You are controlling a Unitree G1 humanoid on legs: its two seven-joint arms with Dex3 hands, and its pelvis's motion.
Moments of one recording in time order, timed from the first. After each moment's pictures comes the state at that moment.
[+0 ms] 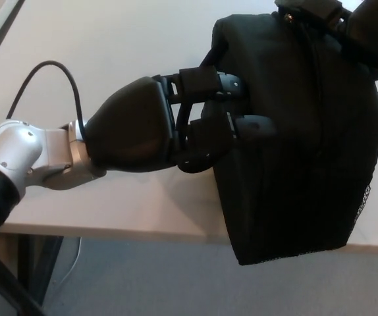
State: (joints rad) left_arm -0.98 0.61 -0.74 0.71 1.24 -0.94 1.12; right_arm -1.19 -0.71 0.69 1.06 -0.99 -0.71 -0.61
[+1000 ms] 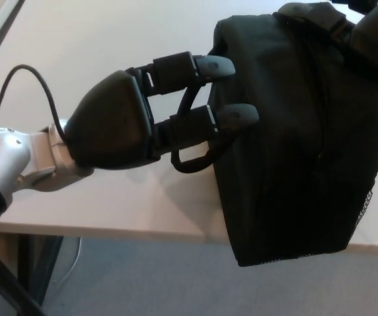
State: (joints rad) left_arm -0.94 0.67 -0.72 0.65 1.28 -0.81 1.25; right_arm -1.15 -0.72 0.66 1.05 -0.97 -0.72 -0.60
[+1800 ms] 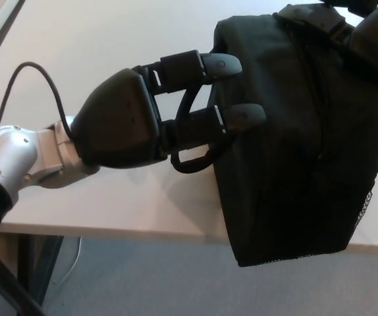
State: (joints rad) left_arm -0.95 0.64 -0.75 0.64 1.29 -0.77 1.26; right_arm -1.15 -0.71 0.66 1.06 -0.97 -0.72 -0.61
